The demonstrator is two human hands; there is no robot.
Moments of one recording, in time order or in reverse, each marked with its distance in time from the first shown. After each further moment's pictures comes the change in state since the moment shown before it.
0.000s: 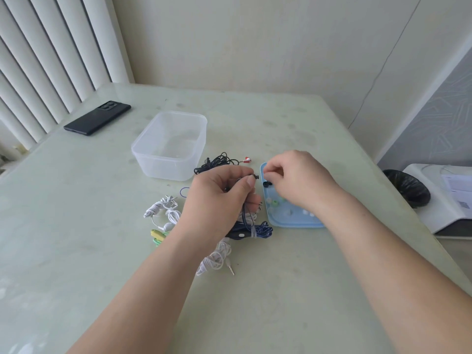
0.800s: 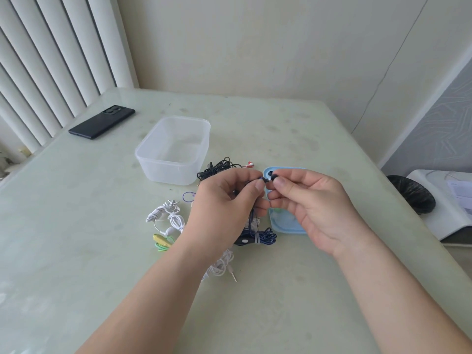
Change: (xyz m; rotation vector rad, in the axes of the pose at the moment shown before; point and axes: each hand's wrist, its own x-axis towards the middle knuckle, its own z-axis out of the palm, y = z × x) left_hand -0.009 0.009 0.004 -0.048 -0.053 0.080; right_hand -0.050 -0.005 0.005 1.456 0.010 0.192
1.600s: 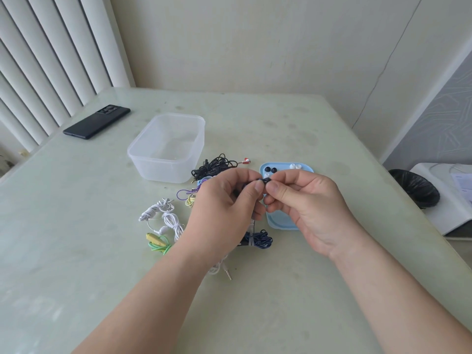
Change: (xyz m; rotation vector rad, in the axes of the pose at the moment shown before) left_hand -0.001 -0.010 0.008 0.096 -0.054 0.093; right_hand -0.007 0.007 -0.004 -0.050 -0.035 -0.044
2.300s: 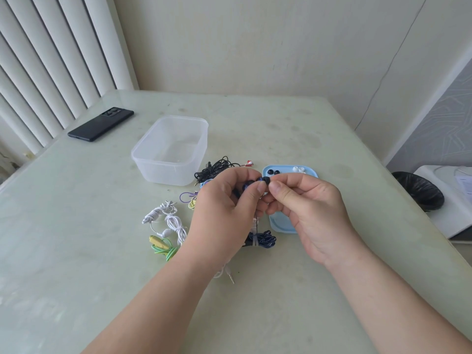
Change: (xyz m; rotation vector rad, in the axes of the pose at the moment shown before) left_hand -0.001 -0.002 0.002 -0.010 0.105 0.039; right_hand -0.001 0.011 0.005 0.023 0.029 -0.125
